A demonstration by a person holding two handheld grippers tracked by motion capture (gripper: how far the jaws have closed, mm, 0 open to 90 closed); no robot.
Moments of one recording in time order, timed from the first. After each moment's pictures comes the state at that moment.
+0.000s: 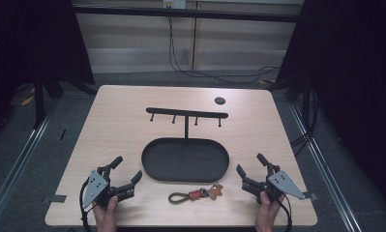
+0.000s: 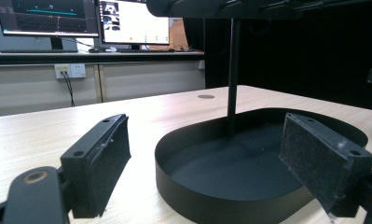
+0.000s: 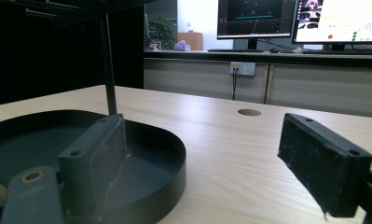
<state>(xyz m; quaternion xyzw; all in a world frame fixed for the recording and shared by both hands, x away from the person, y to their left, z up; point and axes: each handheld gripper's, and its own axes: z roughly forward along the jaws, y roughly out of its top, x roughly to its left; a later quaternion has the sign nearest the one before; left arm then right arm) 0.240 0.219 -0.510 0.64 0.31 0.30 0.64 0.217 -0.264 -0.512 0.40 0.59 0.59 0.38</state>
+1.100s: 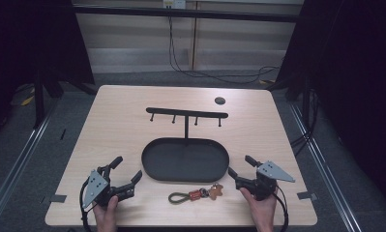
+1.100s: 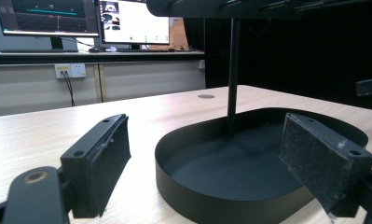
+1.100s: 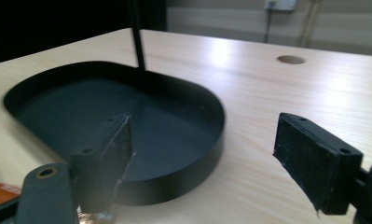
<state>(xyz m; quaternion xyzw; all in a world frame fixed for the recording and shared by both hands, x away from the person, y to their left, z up) 0.241 0.219 -0.510 0.64 0.31 0.30 0.64 0.228 -0.246 -0.493 0.42 0.68 0.53 0.28</state>
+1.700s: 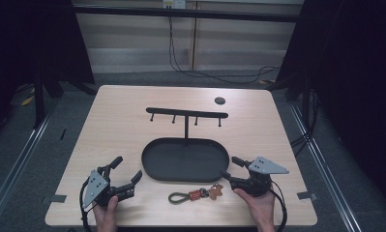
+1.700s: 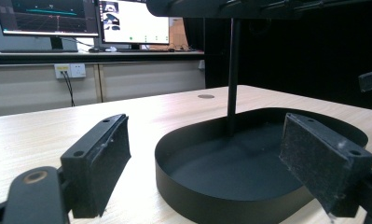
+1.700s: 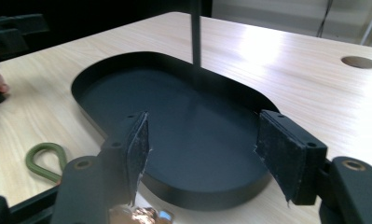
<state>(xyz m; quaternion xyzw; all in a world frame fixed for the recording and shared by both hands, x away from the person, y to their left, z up) 0.241 0.219 -0.510 0.64 0.31 0.30 0.64 0.231 -0.226 -0.467 0.37 0.73 0.53 0.21</state>
